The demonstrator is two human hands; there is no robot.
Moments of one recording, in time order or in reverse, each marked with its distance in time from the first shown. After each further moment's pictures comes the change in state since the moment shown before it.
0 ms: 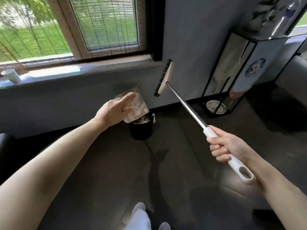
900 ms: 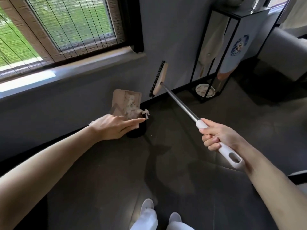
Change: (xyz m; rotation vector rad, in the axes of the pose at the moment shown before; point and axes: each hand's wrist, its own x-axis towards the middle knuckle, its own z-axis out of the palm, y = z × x) left_hand 0.031 -0.016 0.014 0.469 -0.390 0.490; right_hand 0.039 -0.007 0.017 0.105 0.070 0.031
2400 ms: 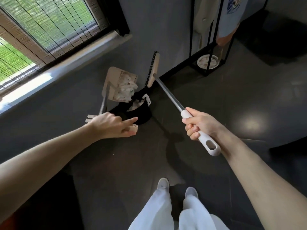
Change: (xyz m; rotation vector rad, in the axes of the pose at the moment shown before) left_hand 0.001 0.061 0.022 0.358 -0.146 0.158; right_hand 0.005 0.070 -0.016 0.173 -0.041 0.002
